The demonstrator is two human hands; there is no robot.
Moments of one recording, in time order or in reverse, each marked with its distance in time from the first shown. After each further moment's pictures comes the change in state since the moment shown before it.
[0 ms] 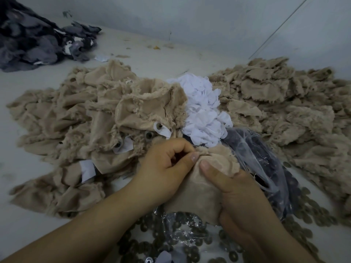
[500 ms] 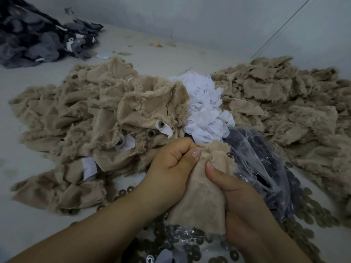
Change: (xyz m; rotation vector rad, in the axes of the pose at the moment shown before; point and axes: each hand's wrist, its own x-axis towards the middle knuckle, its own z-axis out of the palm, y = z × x) left_hand -0.004 -0.002 0.015 -0.261 0.033 -0.071; right_hand -0.003 -0.002 0.001 0.279 -0.162 0.319
